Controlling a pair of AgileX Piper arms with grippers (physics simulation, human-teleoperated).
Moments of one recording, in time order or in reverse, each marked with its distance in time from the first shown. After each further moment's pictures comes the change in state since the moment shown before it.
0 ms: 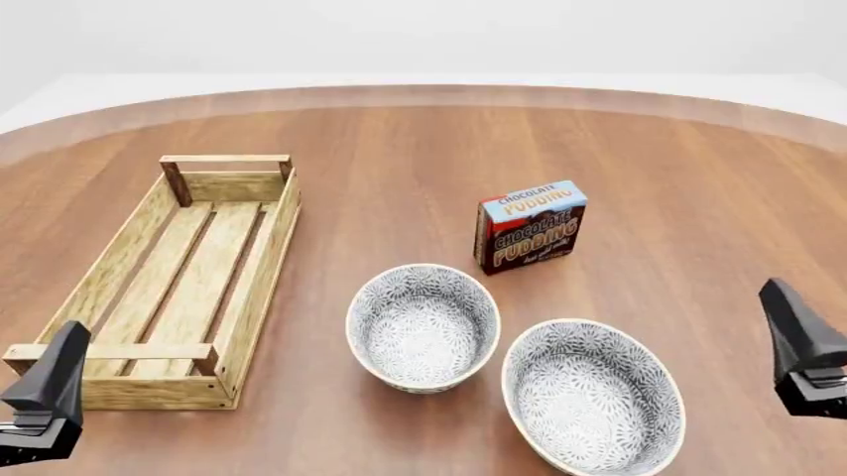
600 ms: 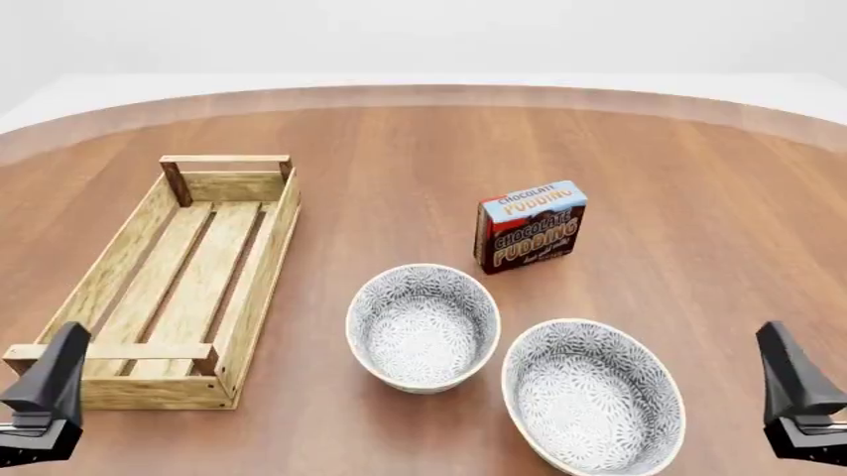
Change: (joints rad) left arm -0.001 -0.005 0.003 0.001 0.000; right arm -0.036 -0.183 0.159 -0.016 0.066
